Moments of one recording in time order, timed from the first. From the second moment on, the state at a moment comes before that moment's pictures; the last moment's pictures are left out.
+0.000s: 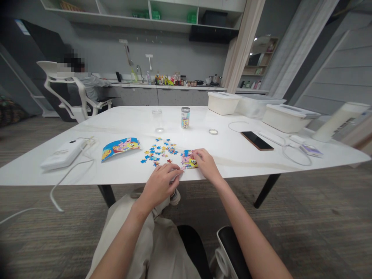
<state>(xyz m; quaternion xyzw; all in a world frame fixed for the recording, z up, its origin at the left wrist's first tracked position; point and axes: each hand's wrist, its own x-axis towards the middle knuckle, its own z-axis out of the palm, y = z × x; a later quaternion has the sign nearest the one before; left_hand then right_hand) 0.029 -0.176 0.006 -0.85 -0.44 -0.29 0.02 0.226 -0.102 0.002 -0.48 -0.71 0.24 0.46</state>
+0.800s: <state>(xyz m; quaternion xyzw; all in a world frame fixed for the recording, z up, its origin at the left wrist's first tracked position) 0.051 -0.161 0.015 -0.70 -0.56 -0.40 -0.18 0.226 -0.101 0.004 -0.48 -0.71 0.25 0.46</state>
